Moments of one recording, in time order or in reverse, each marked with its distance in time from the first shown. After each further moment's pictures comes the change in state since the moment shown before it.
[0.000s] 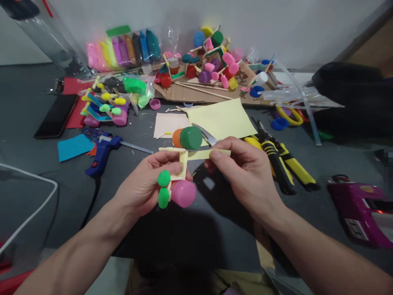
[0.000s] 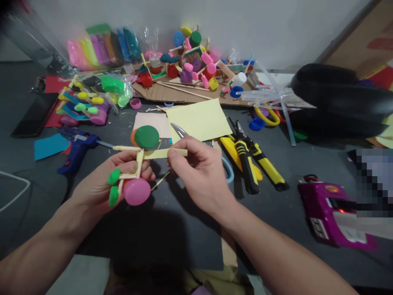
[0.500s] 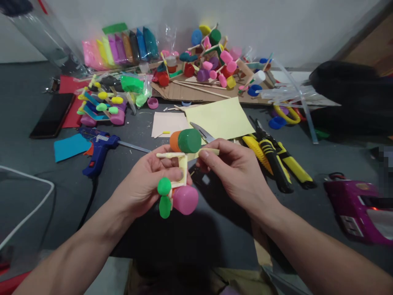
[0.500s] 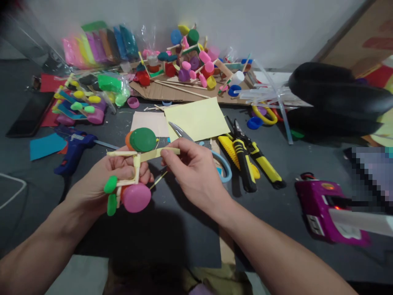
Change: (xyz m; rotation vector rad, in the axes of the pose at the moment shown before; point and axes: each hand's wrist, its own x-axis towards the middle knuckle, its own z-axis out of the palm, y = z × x) left_hand -0.002 0.001 0.001 0.071 -0.091 0.035; right_hand 0.002 0.003 0.004 0.018 -0.087 0.074
